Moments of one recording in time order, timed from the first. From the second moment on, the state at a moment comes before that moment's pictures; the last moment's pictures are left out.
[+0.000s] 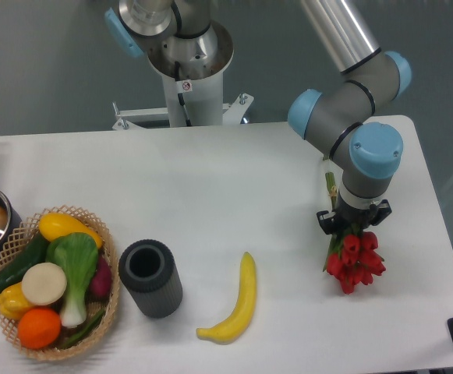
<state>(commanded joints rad) 2.71 -2.07 -1.57 -0.94 1.62 0.56</state>
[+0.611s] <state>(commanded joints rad) 2.79 -1.95 -1.58 -0.96 1.66 0.88</state>
